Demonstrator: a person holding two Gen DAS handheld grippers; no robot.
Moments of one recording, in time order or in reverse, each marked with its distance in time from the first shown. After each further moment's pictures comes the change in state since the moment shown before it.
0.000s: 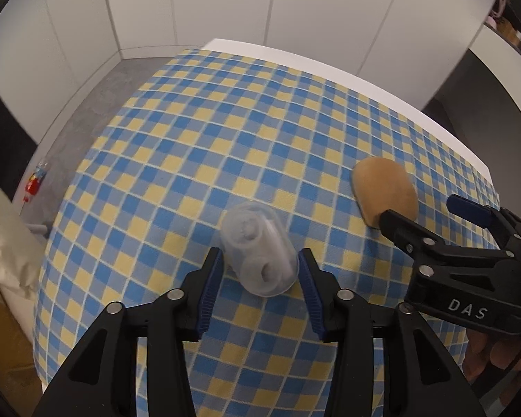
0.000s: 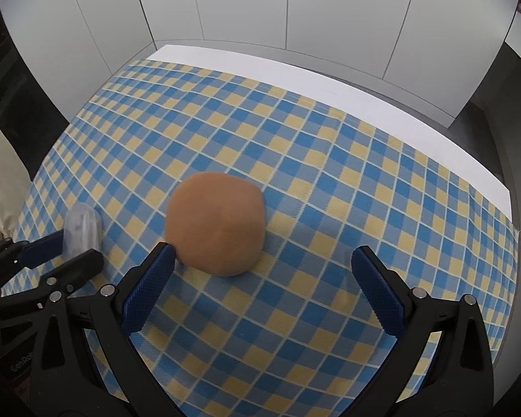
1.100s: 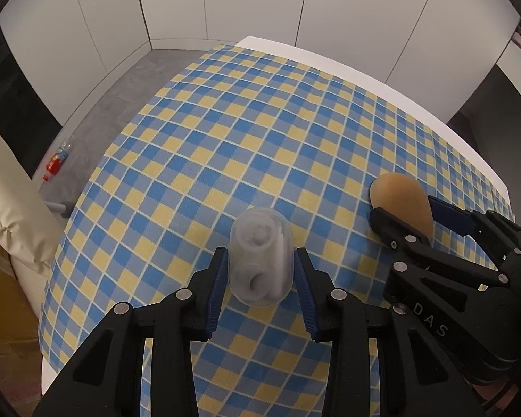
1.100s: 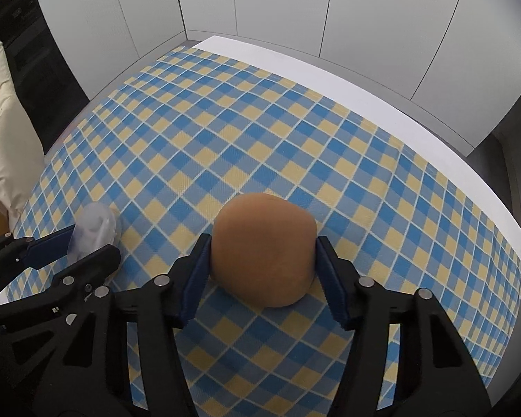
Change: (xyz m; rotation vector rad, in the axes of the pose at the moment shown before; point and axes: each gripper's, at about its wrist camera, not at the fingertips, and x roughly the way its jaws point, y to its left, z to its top) left arm -0.002 -0.004 -0.004 -0.075 0.011 0.081; right arm 0.011 0.157 -0.017 -0.127 -0.001 0.031
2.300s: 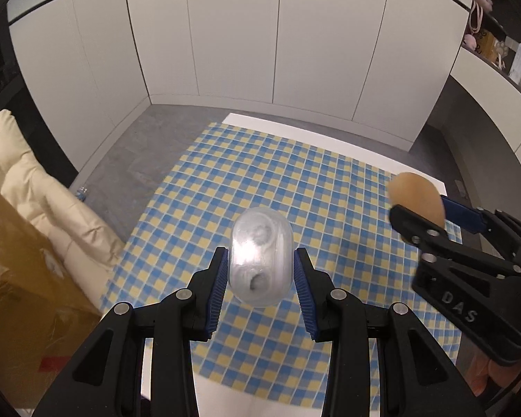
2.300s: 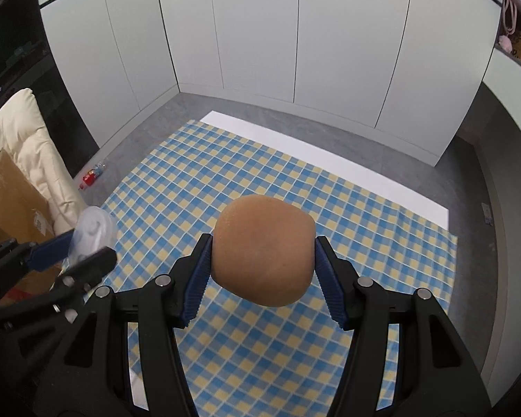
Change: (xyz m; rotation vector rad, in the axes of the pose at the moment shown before) left arm -0.170 -0.018 -0.047 0.085 -0.200 -0.003; right arm -0.197 -0.136 -0.037 0.073 -0.198 -0.016
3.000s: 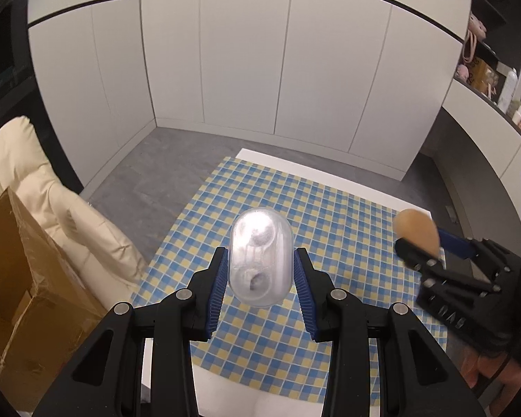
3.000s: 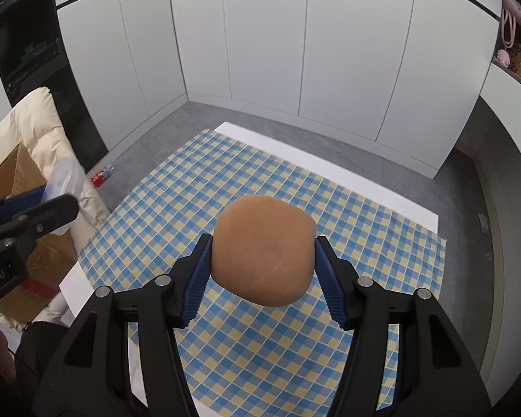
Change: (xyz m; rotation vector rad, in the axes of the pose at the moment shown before) left arm -0.055 0.031 0.005 -0.039 -0.115 -0.032; right arm -0.035 0.002 -0.002 -0.010 -0.048 0.009
